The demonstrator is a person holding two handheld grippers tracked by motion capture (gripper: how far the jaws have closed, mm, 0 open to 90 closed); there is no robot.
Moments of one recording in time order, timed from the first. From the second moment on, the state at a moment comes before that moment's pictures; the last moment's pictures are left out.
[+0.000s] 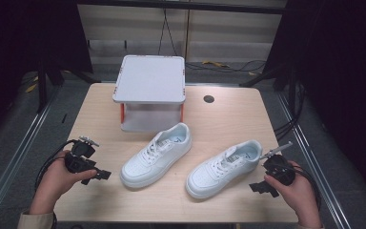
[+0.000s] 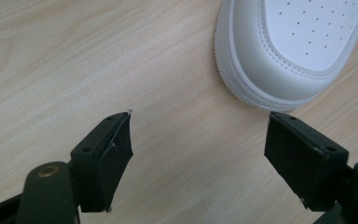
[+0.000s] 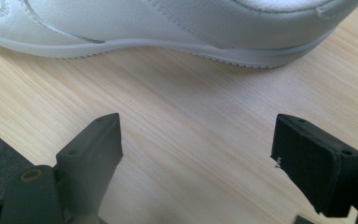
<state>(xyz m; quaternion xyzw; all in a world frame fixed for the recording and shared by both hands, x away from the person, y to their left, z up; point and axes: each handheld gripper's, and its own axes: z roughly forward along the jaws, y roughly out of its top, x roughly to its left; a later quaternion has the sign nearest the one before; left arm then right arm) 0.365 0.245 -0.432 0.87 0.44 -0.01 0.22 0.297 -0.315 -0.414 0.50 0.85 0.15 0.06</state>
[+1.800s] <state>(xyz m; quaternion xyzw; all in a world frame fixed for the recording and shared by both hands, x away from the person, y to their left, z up) 0.458 0.079 -0.368 0.91 0.35 0.00 0.22 0.293 -0.307 -0.419 0.47 0.87 0.17 0.04</state>
